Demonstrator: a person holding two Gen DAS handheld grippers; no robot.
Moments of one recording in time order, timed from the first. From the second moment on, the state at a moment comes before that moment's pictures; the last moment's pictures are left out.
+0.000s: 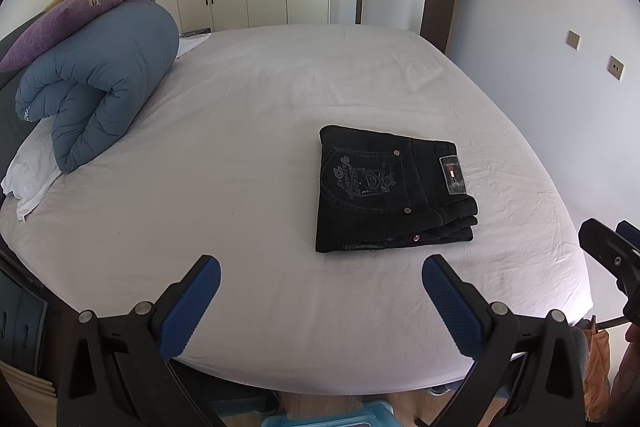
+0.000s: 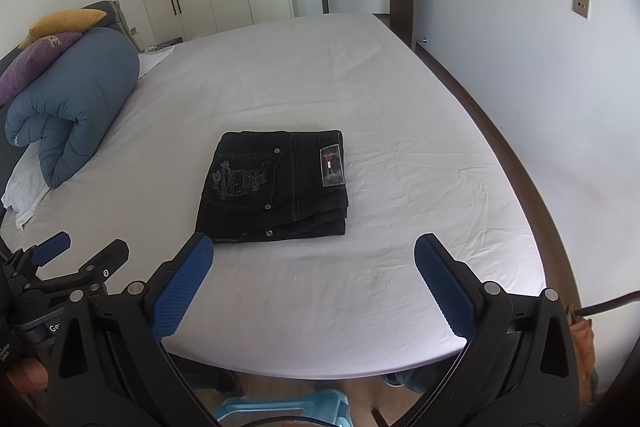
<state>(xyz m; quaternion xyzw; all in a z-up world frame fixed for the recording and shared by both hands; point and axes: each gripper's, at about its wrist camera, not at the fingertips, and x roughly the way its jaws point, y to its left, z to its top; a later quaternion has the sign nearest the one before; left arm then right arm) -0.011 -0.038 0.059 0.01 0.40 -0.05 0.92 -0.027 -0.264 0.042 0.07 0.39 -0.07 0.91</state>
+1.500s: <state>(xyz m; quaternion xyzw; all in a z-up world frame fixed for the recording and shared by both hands) -0.014 -0.036 0.056 0.02 0.40 -0.04 0.92 -0.036 -0.258 0.027 0.07 0.40 -0.07 0.91</state>
